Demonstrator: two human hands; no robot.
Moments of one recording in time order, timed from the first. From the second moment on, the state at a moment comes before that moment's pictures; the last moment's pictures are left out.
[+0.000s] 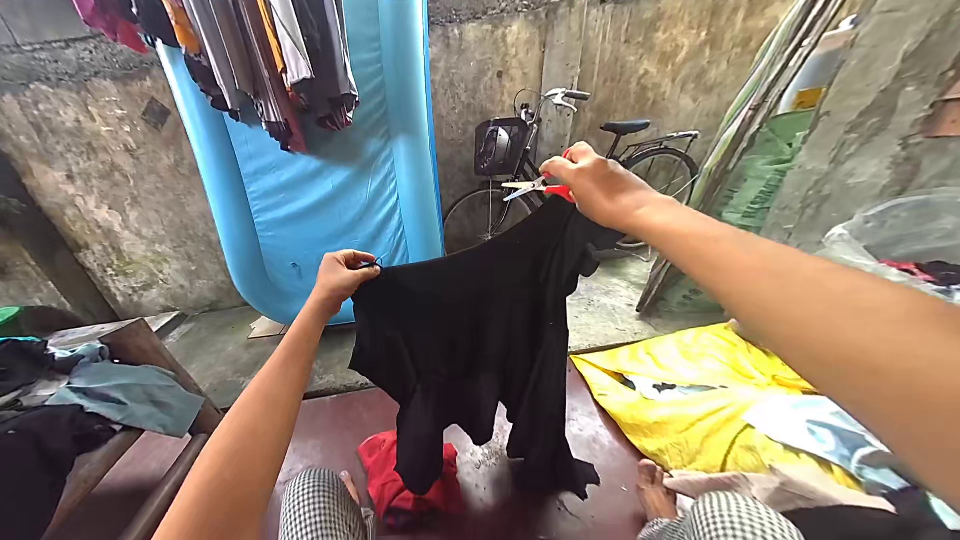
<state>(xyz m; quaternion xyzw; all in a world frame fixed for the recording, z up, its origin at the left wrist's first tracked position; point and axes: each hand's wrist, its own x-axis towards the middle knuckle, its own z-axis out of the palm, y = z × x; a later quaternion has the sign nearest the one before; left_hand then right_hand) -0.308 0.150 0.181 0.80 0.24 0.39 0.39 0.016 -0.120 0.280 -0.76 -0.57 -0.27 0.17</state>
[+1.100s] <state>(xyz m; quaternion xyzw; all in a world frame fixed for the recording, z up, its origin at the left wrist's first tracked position) -0.299 0.111 0.237 0.88 0.20 0.33 0.27 -0.065 -0.080 0.238 -0.69 -0.65 -0.16 0.27</state>
